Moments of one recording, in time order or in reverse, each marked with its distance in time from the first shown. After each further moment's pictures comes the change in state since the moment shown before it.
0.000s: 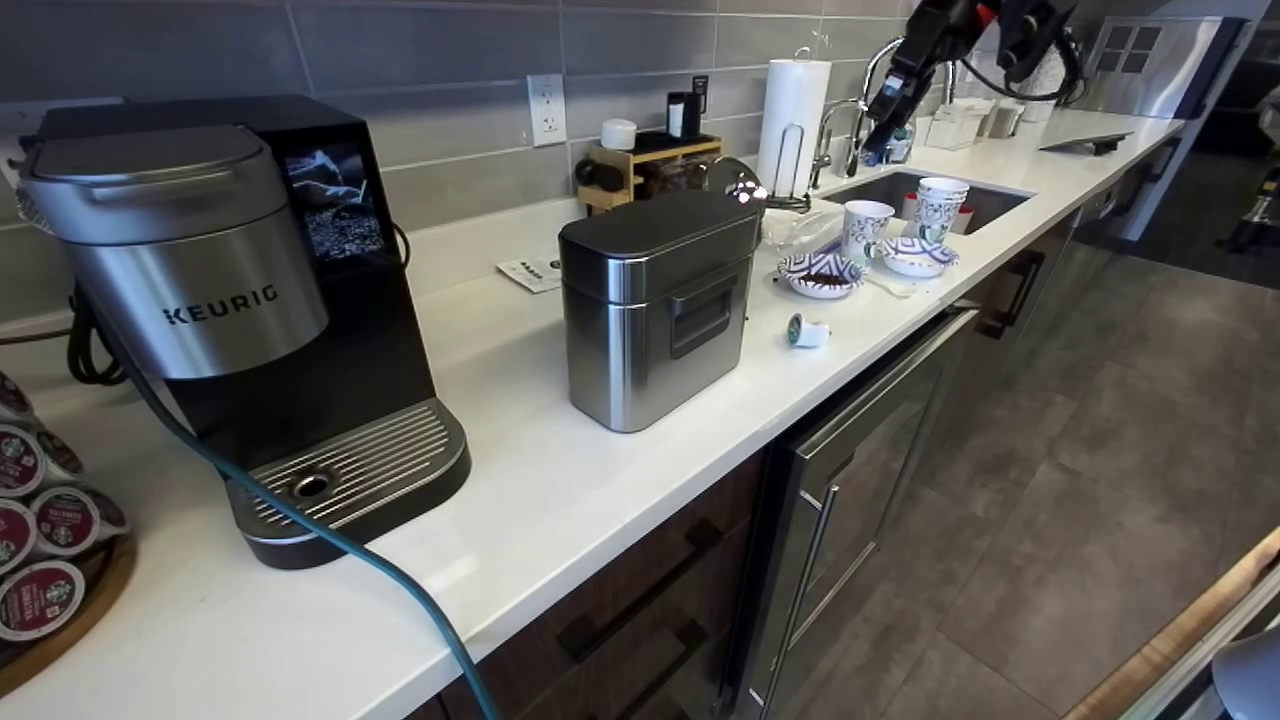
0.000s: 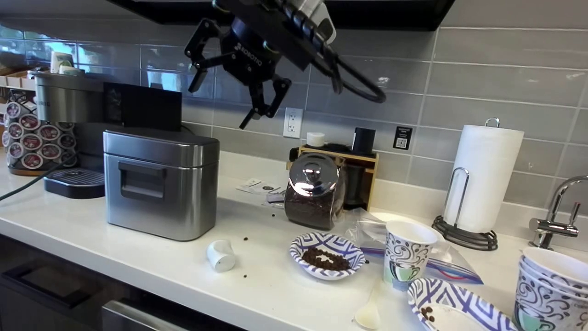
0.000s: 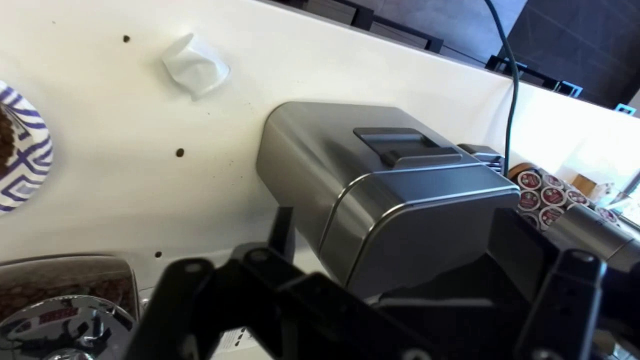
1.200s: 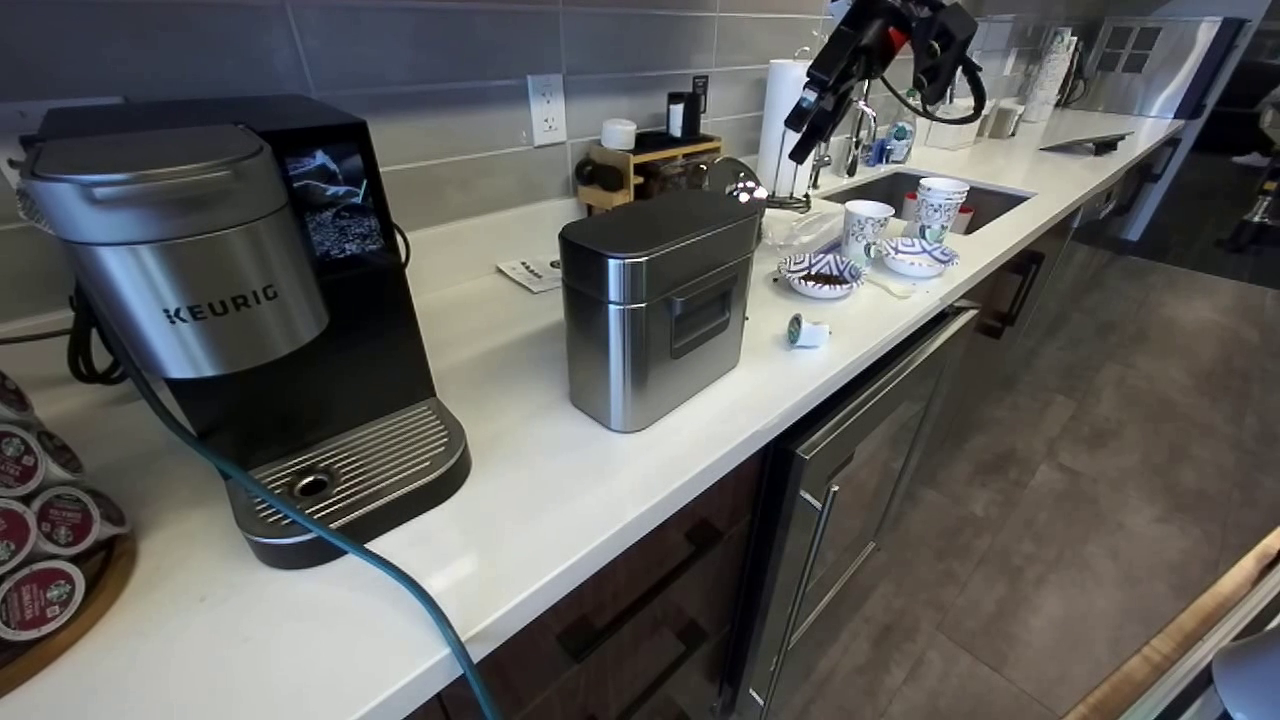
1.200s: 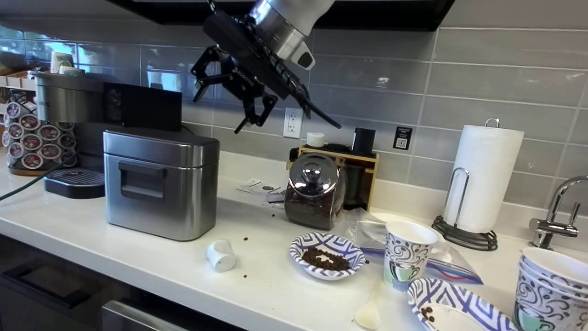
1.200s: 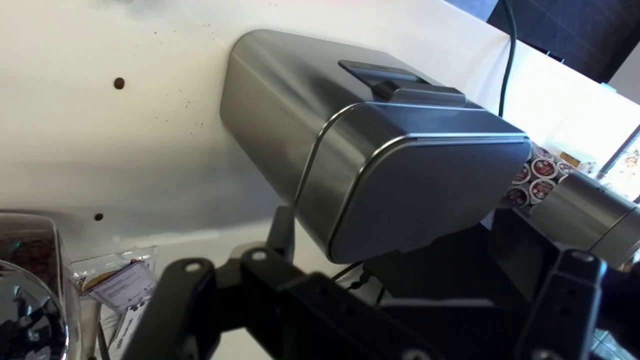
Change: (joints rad) arm -0.088 0.151 0.191 0.120 0.102 0.057 0.009
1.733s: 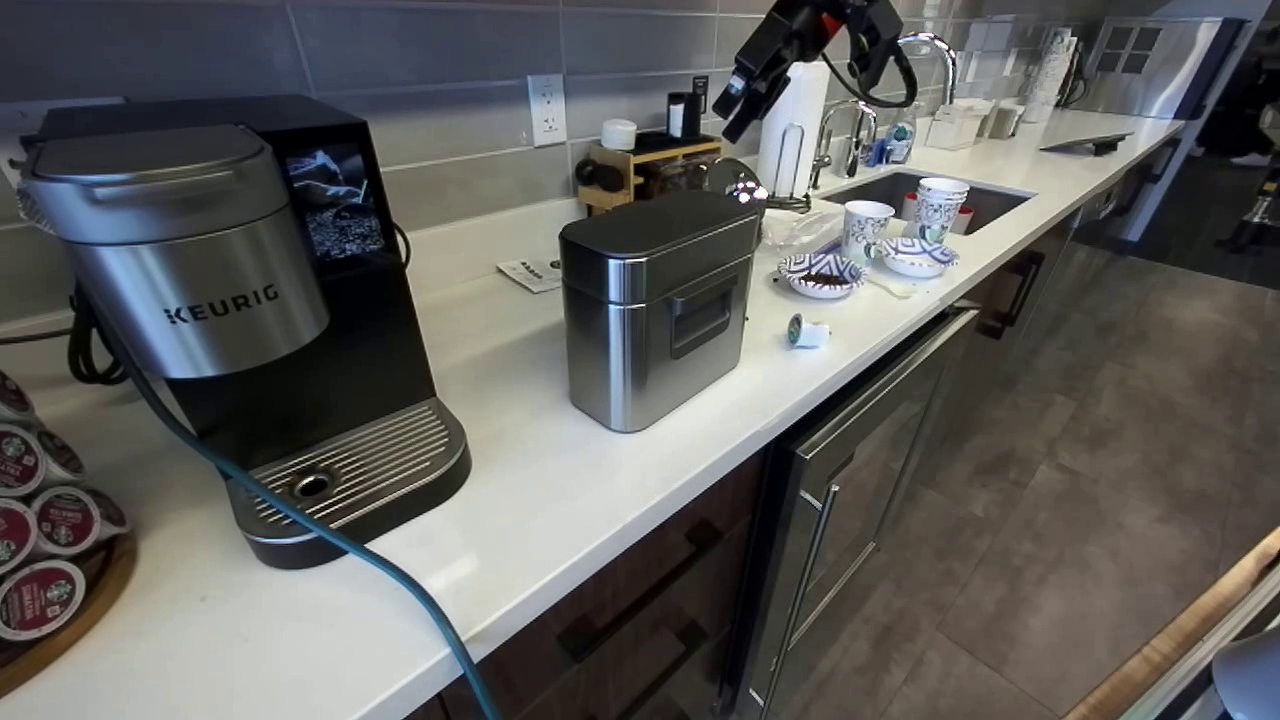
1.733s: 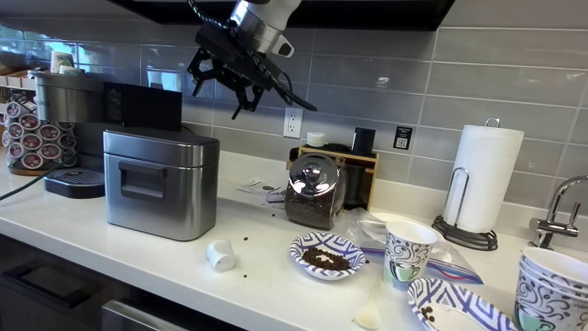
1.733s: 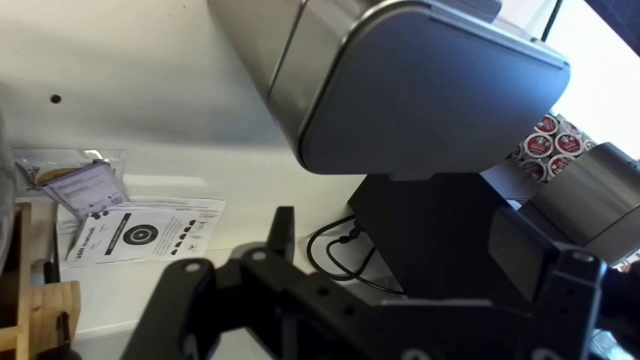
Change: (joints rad) arm 0.020 0.051 0.121 0.078 0.018 0.176 -0.005
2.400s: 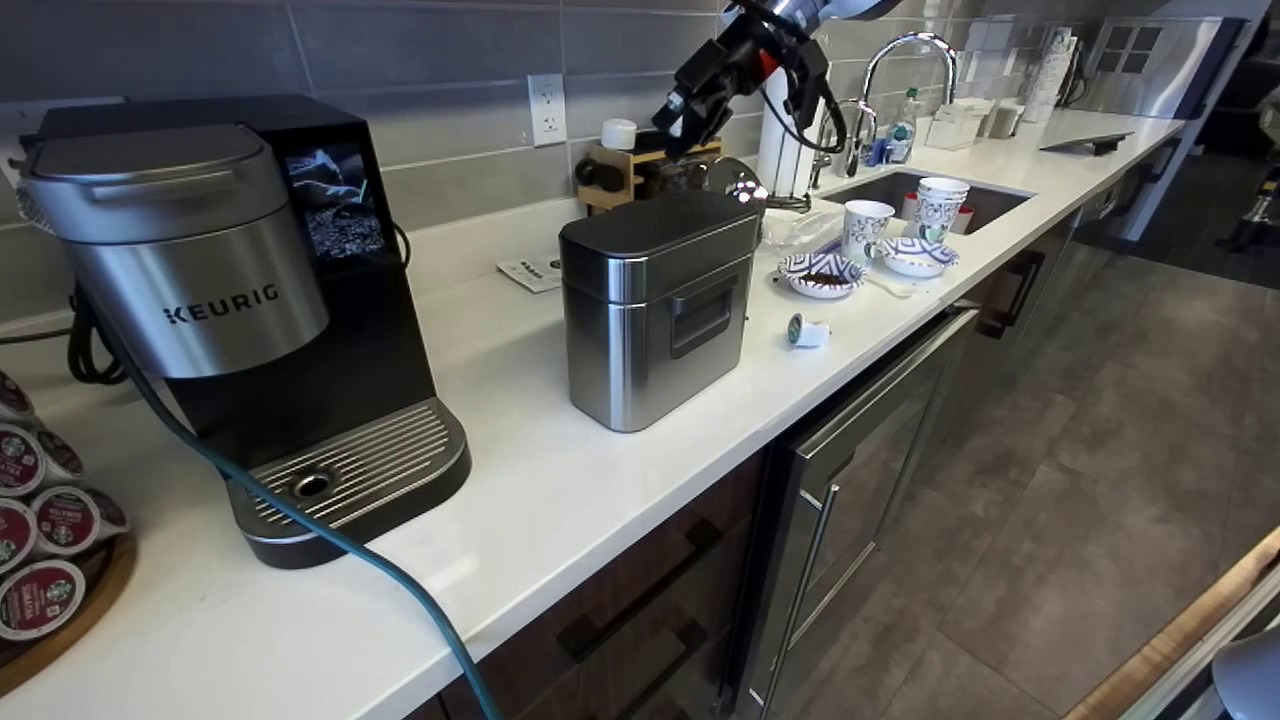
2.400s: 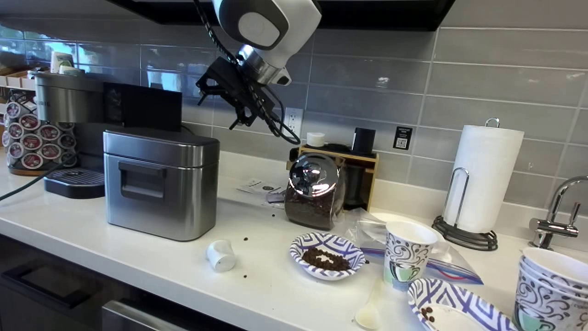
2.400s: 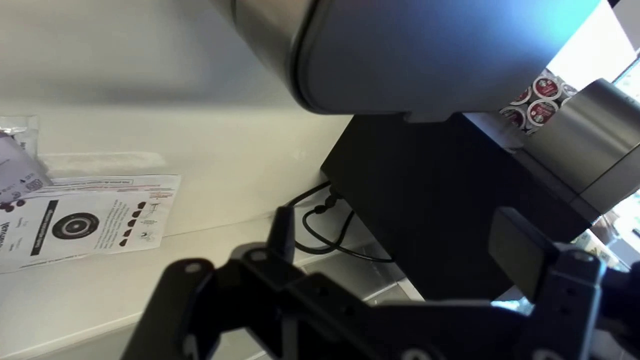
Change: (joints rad) arm -0.007 0.213 0.053 0.186 0.136 -0.012 -0.009
